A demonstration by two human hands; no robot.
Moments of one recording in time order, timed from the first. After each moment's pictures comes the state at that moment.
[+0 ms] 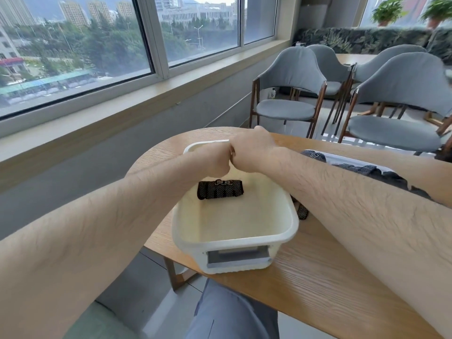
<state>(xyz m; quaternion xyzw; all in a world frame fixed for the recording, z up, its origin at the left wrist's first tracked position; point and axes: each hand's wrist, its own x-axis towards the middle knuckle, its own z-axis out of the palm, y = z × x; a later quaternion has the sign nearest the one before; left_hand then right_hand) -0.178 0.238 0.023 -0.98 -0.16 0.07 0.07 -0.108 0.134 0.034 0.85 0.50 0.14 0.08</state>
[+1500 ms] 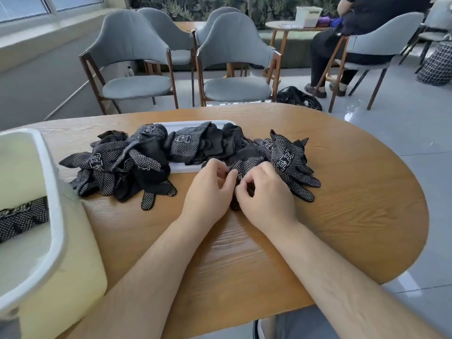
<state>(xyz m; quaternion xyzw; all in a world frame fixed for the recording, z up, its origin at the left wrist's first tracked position) -0.085 -0.057 -0.123 -0.90 0.01 -0.14 -0.42 -0.088 -0.194 -0.135 0.91 0.11 0.27 -0.28</state>
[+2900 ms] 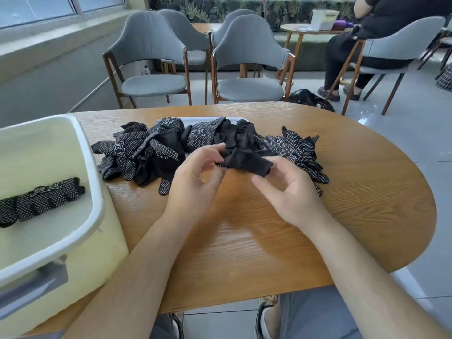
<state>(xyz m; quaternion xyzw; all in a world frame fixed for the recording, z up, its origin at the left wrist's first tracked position) -0.132 -0.016 -0.103 -0.81 0.11 -0.26 -0.51 -0.122 -0.224 -0.101 0.80 0.23 0.10 -0.55</state>
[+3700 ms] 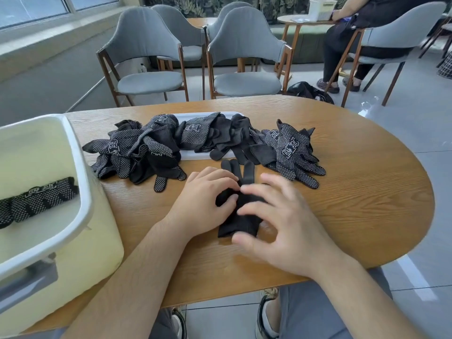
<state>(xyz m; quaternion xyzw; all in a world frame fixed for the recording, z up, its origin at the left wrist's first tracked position) -0.136 -0.021 -0.129 -0.94 0.21 -0.17 -0.21 -0.179 -0.236 -0.116 0.90 0.32 0.13 -0.26</state>
